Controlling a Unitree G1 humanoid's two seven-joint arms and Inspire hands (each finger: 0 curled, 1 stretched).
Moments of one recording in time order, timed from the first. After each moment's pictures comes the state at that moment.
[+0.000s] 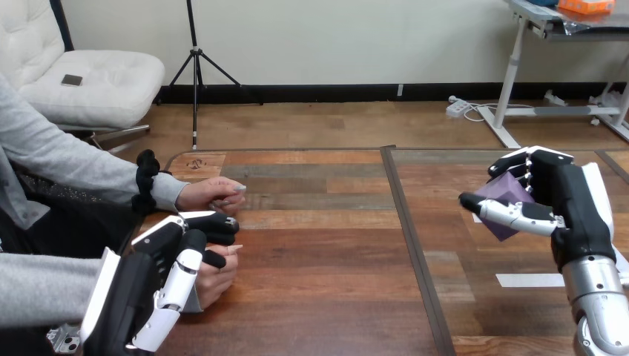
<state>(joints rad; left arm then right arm) 0.37 0.16 0.09 -0.02 -0.04 -0.65 -0.21 -0.30 -0.39 -0.08 0.78 0.08 -0.60 0.00</state>
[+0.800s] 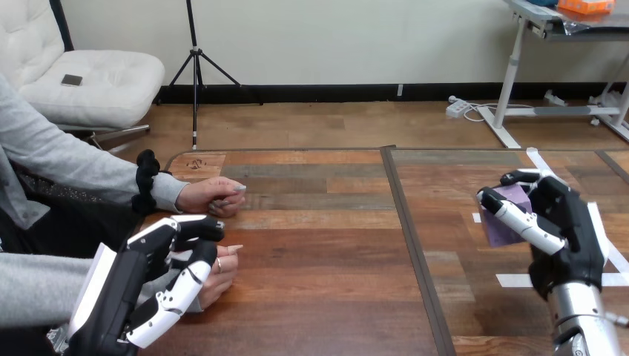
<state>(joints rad) 0.35 0.24 0.15 -0.02 0.12 -0.56 -0.19 -0.24 -0.22 -0.23 0.70 0.42 -0.40 0.21</state>
